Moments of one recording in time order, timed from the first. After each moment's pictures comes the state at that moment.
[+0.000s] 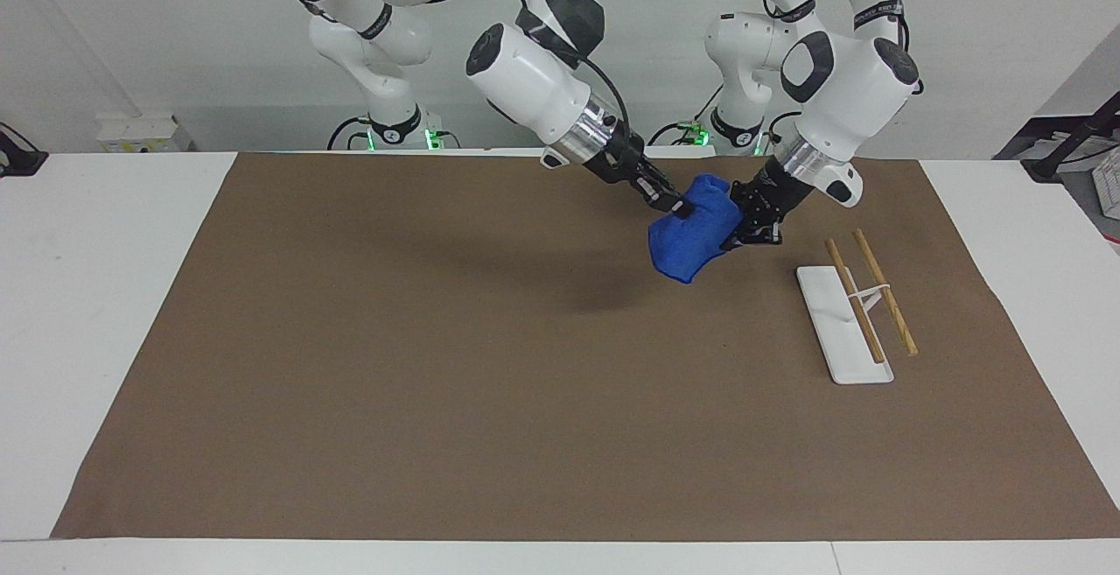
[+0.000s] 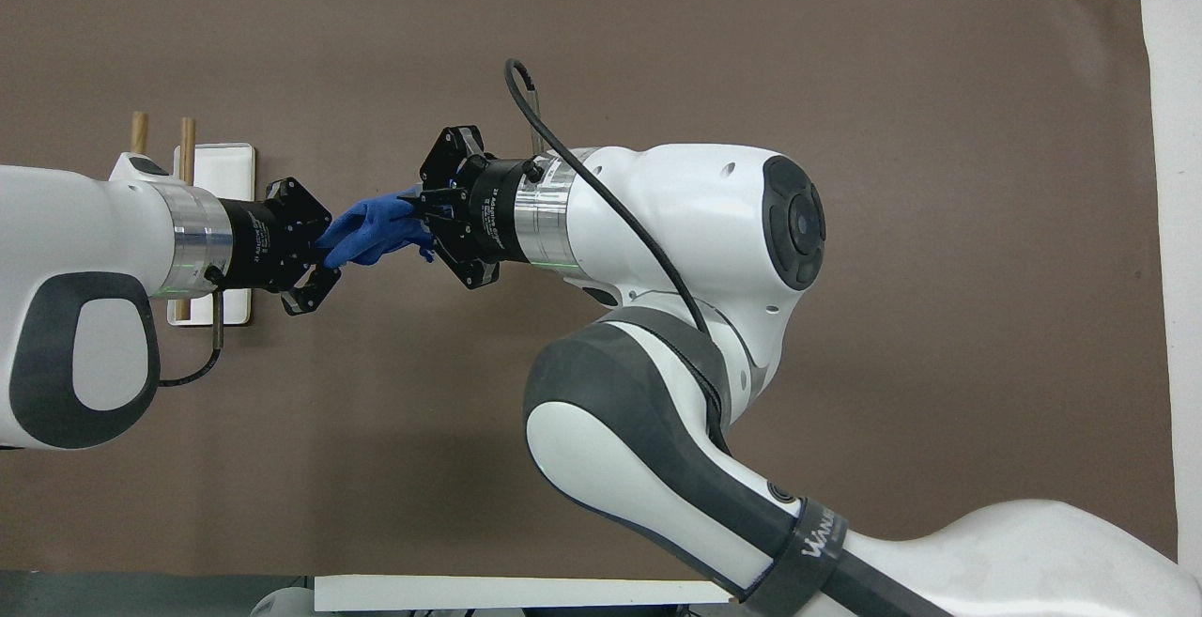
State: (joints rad) left arm -0.30 -0.16 -0.03 -2.20 -0.44 2.21 -1.72; right arm -0.12 0.36 0.93 -1.72 0.47 2.63 1.67
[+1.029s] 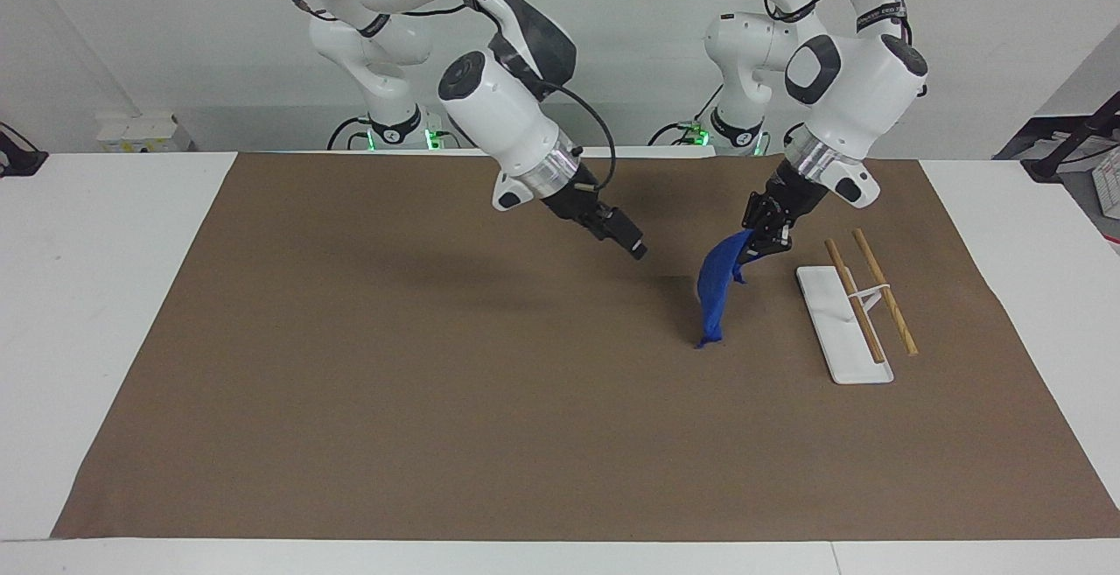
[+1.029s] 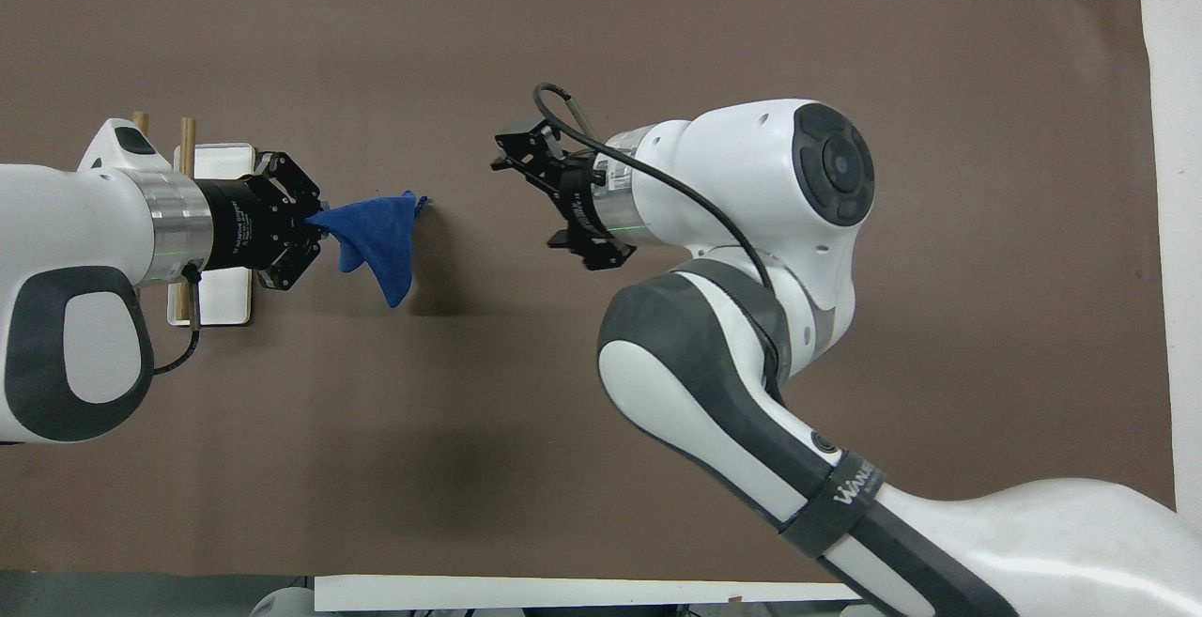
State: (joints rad) left arm -0.28 -0.15 -0.02 -2.20 -0.44 2.32 -1.34; right arm -0.13 0.29 0.73 -1.76 0.24 2.30 1.11
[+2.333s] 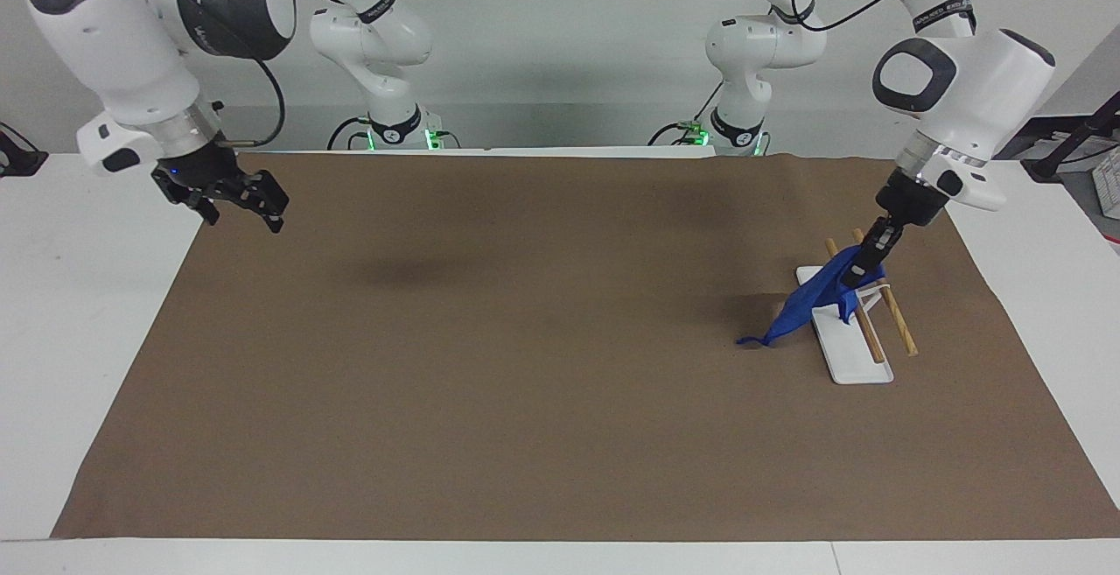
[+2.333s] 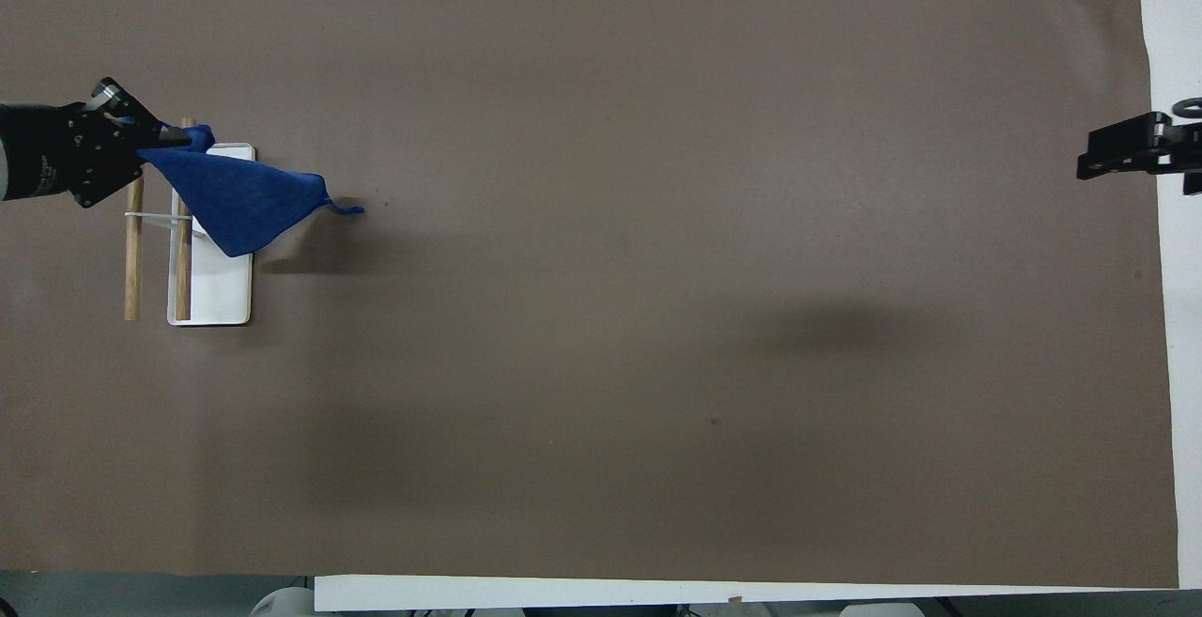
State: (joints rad) left arm -0.03 -0.06 -0.01 -2.02 -0.44 2.28 -0.54; right arm -0.14 0.01 0.00 -1.63 -0.01 1.69 0.03
